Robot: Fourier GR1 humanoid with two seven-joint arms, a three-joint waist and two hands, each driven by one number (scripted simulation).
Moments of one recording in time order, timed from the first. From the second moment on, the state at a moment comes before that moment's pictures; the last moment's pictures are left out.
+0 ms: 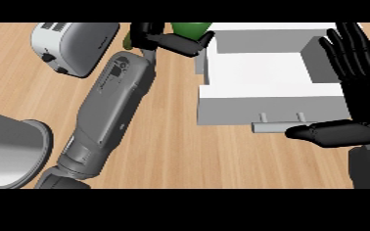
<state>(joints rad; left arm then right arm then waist) -1.02 0.00 0.03 -0.84 0.12 0.16 -0.40 -0.26 -0.22 -0.15 -1.86 -0.11 0.18 0.12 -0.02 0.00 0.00</state>
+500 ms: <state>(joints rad) -1.29 0.00 -0.08 -0.53 0.19 0.32 -0.25 -0.30 -0.22 -0.16 -1.81 -0.13 0.20 0.09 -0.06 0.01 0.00</state>
